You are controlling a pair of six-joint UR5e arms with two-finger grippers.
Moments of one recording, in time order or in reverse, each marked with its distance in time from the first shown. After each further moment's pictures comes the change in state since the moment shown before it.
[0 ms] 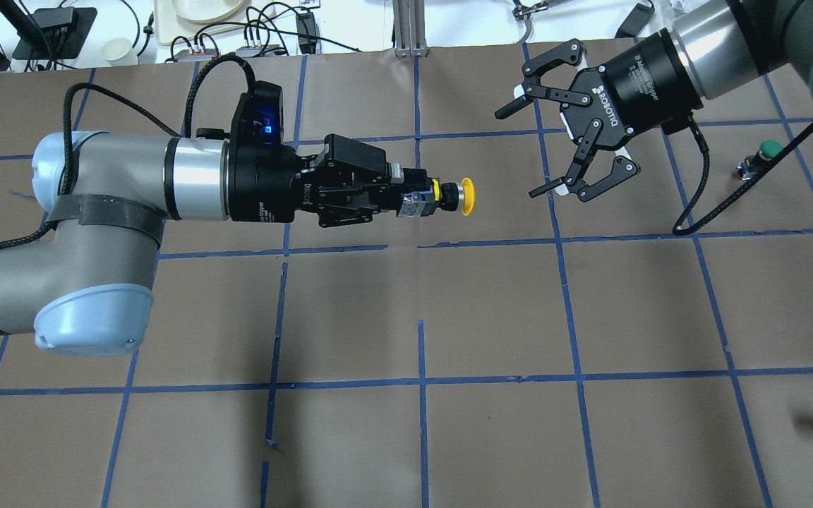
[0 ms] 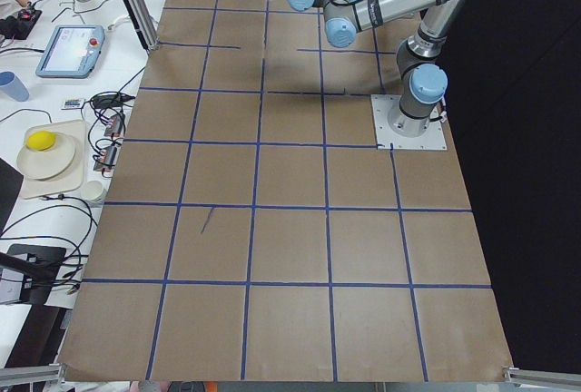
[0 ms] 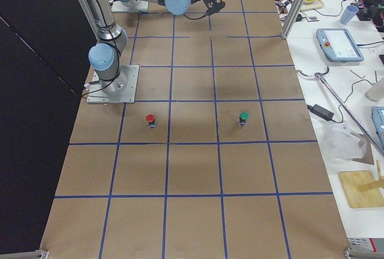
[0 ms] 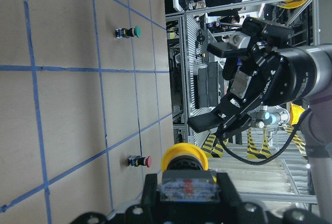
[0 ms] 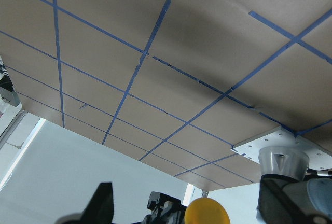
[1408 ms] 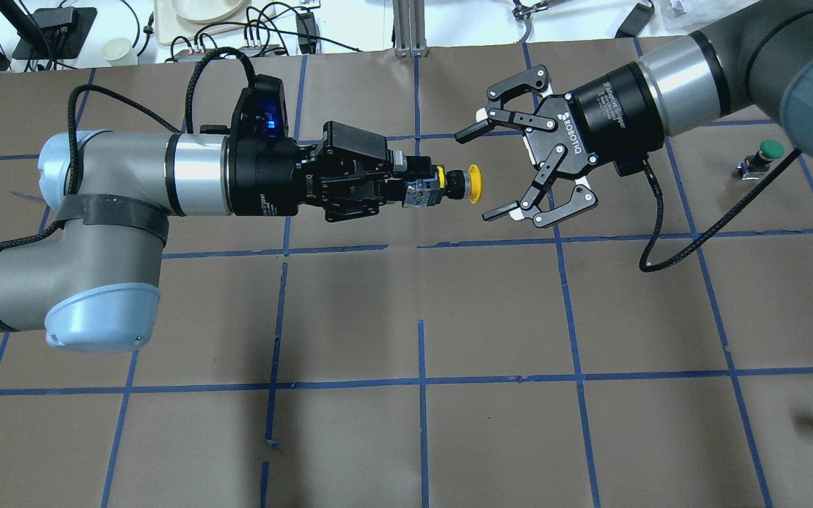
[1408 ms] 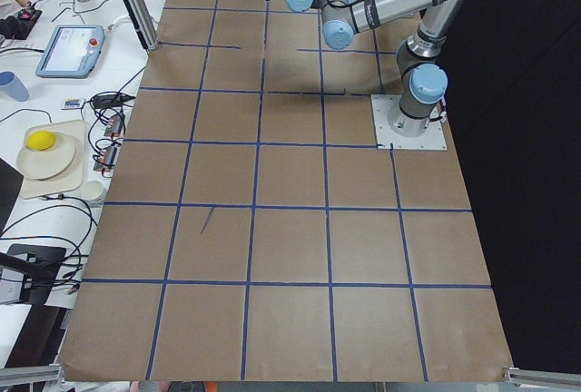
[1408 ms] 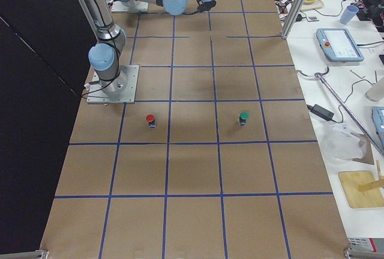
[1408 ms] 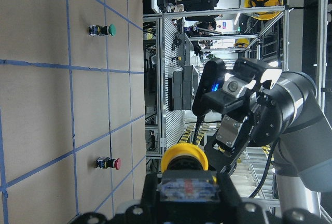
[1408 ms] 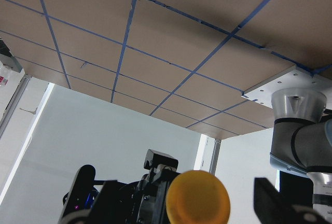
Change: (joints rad) left arm -0.002 -0.016 0.000 0.042 -0.044 -0.038; right arm 0.038 -0.016 0.064 0.100 0.164 -0.008
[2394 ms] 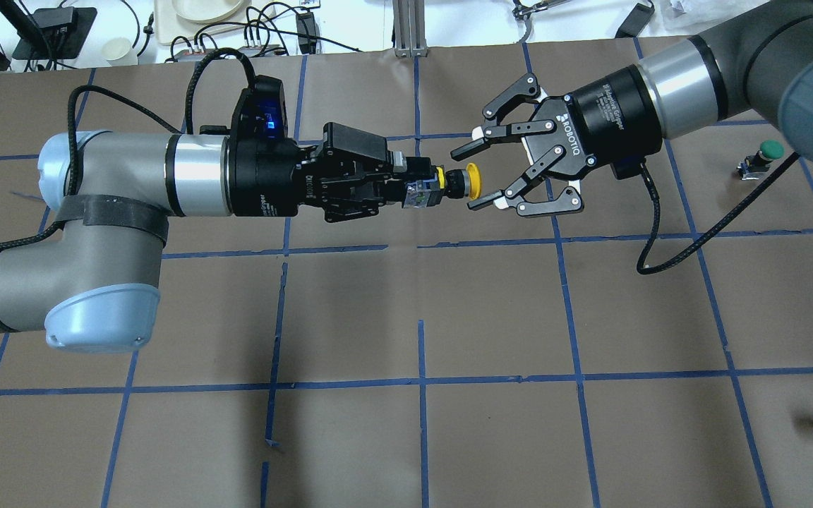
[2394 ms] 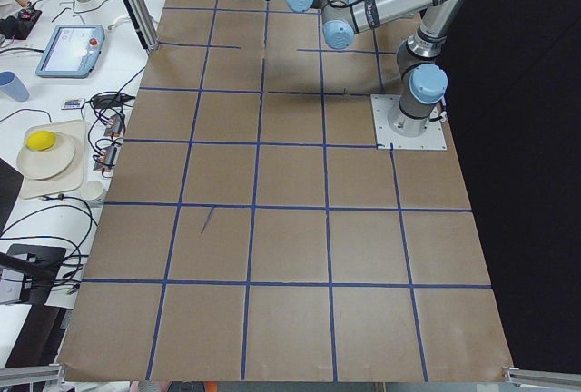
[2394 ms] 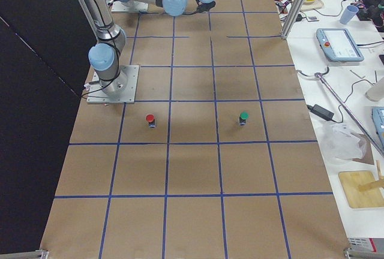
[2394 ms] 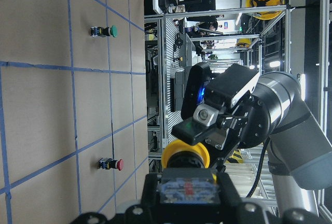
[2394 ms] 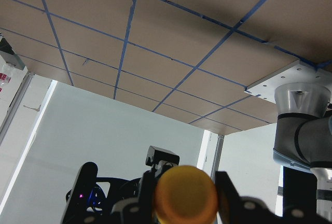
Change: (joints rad) left arm 0.000 0.001 -0.001 0.002 0.004 0.002; right arm -0.001 -0.002 0.004 0.007 0.013 -0.002
